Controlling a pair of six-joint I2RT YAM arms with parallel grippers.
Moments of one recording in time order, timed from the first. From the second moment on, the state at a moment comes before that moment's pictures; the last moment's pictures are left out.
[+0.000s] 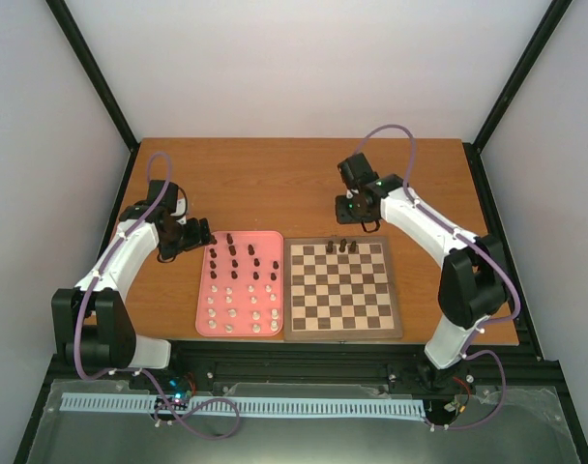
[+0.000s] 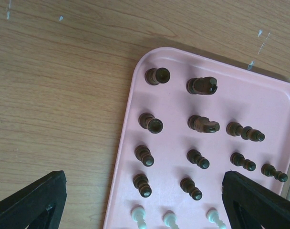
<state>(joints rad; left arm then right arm) -0.02 1.37 1.02 -0.85 0.15 -0.36 0.49 1.72 1.38 -0.78 0.10 0.35</state>
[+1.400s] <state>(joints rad) -0.02 1.37 1.01 -0.84 0.16 -0.36 0.85 2.49 2.25 -1.03 -0.27 0.09</state>
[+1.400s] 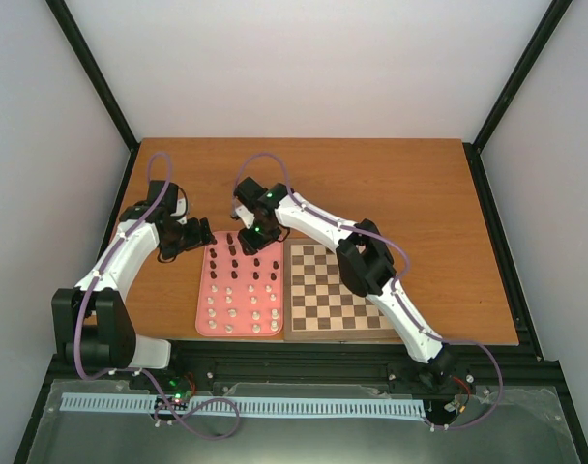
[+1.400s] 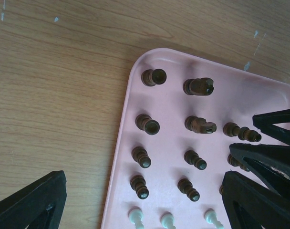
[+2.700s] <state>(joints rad) -0.02 1.37 1.01 -0.83 0.17 -0.36 0.84 2.44 2.26 -1.03 -0.16 0.10</state>
